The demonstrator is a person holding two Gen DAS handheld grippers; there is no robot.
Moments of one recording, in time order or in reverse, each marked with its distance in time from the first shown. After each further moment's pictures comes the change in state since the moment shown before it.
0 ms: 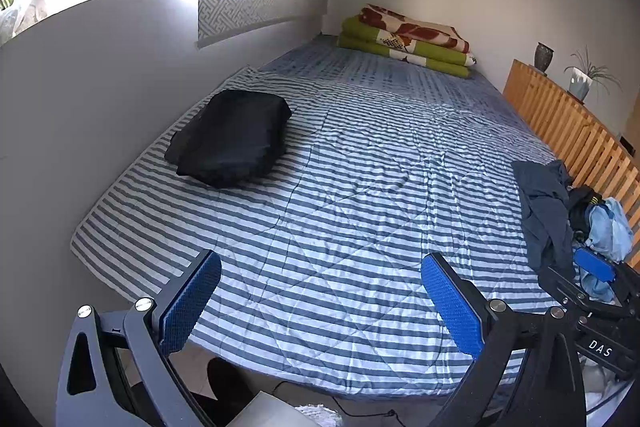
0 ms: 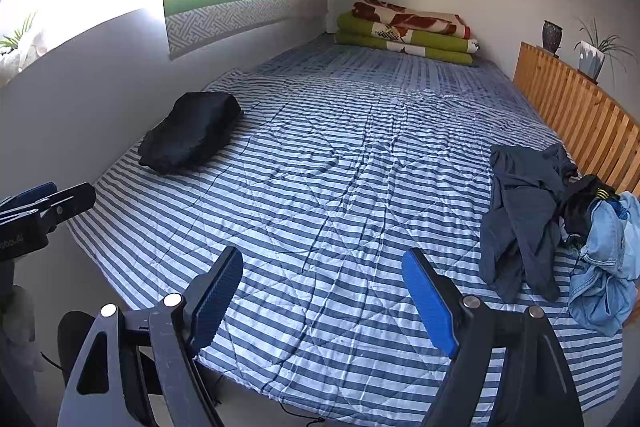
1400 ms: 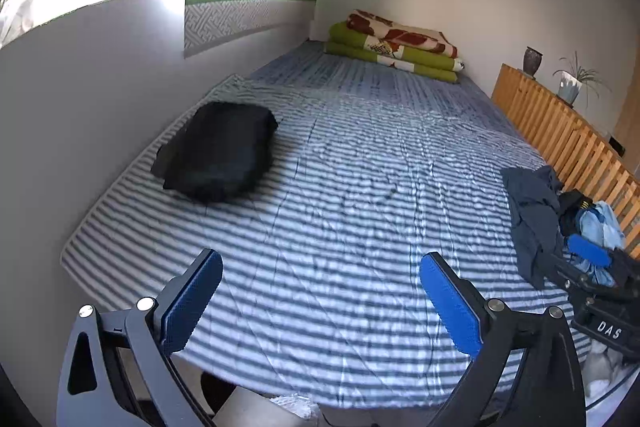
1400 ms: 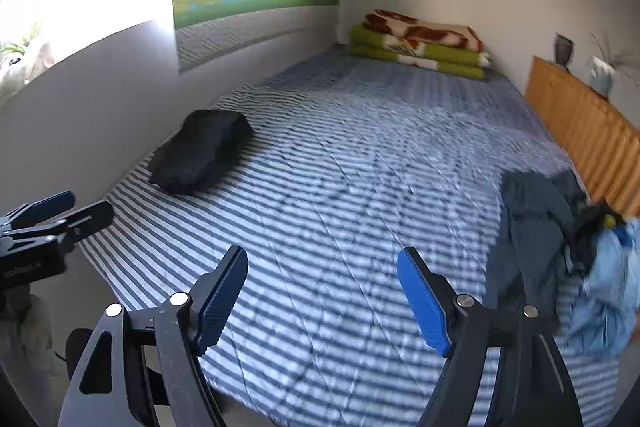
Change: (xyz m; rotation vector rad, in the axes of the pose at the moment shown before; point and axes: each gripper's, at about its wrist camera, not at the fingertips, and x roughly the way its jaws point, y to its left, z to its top) left arm 0.000 -0.009 0.015 0.007 -0.010 -0.048; right arm 0.004 -0.002 0.028 0.008 -0.017 0.024
